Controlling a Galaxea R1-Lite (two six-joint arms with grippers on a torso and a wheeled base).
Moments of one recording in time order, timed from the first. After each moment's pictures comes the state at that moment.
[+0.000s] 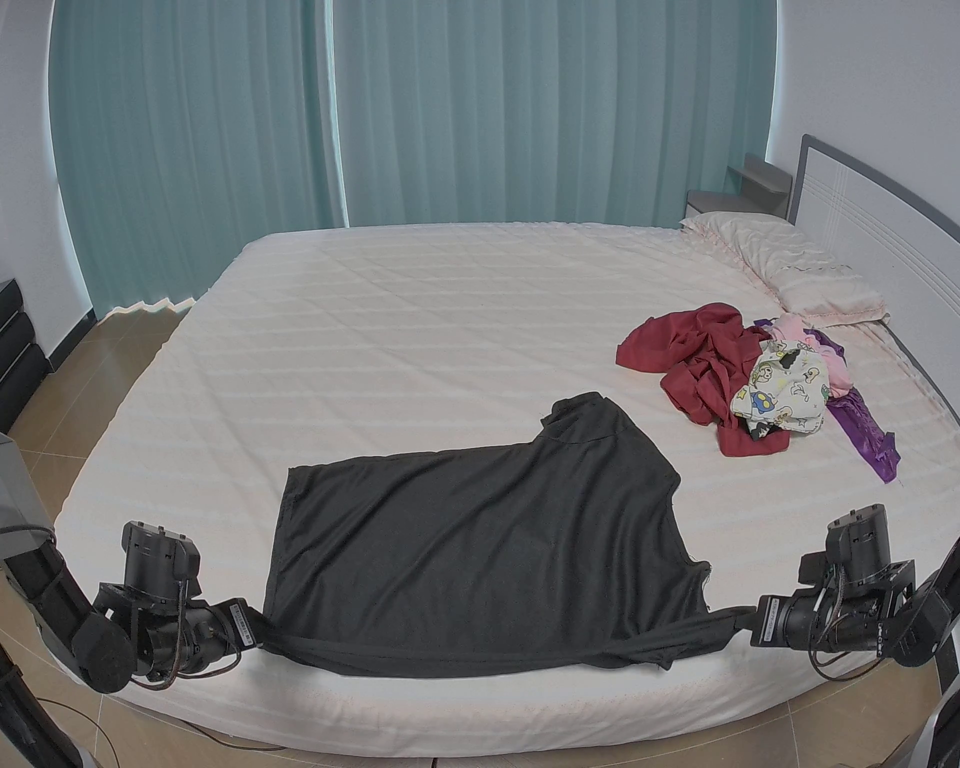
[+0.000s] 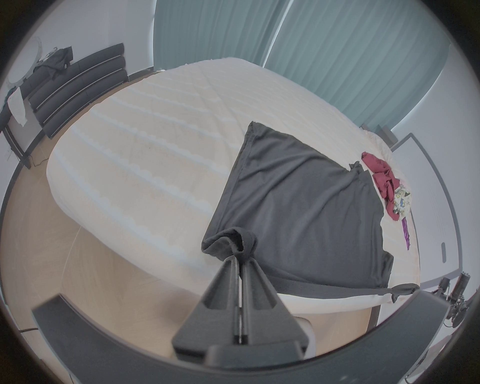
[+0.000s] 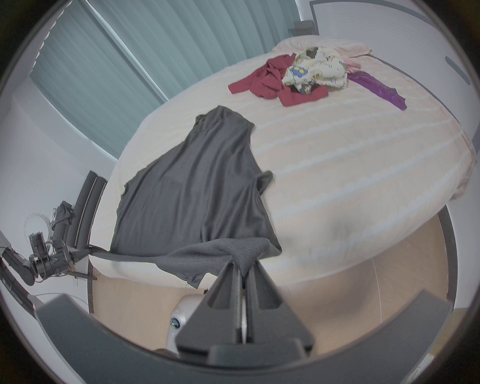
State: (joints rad) left arm -0.17 1.85 -0.20 -0.77 0.04 -0.58; right arm 0.27 1.78 -0.19 -0.75 0.05 0.47
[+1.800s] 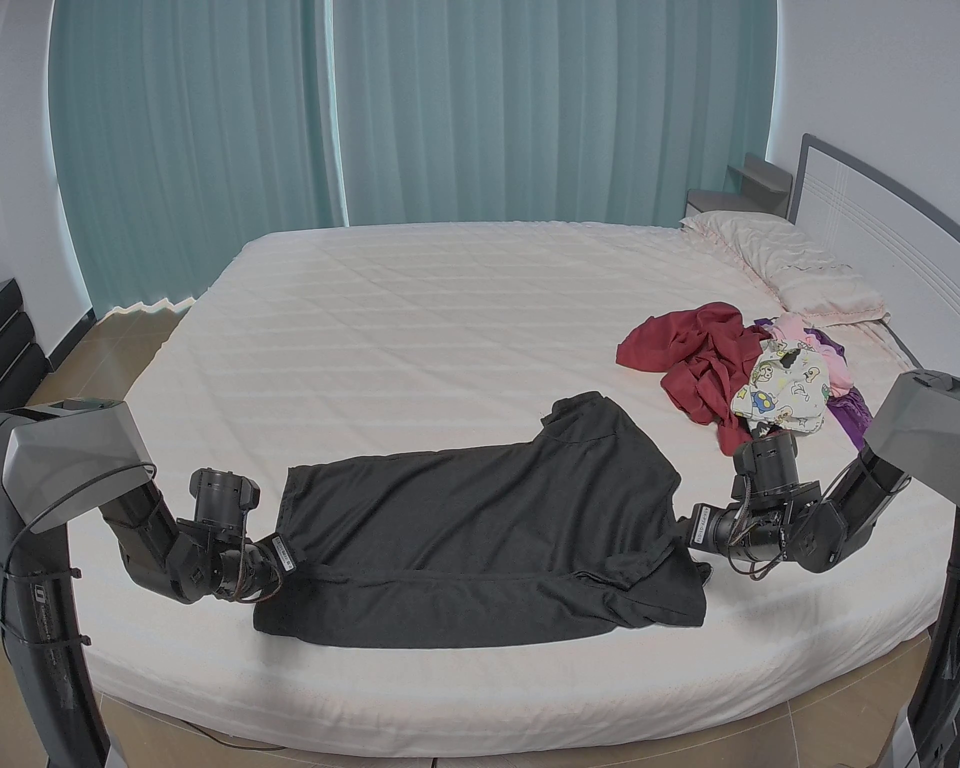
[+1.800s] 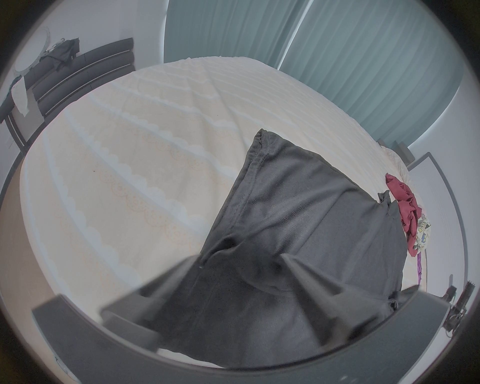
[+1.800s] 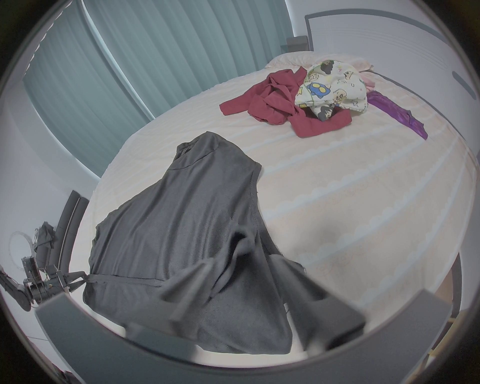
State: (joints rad) left arm -0.10 2.25 -0.72 -0.66 0.05 -0.60; right arm 0.24 2.17 -0.78 -0.61 -0.06 0.49
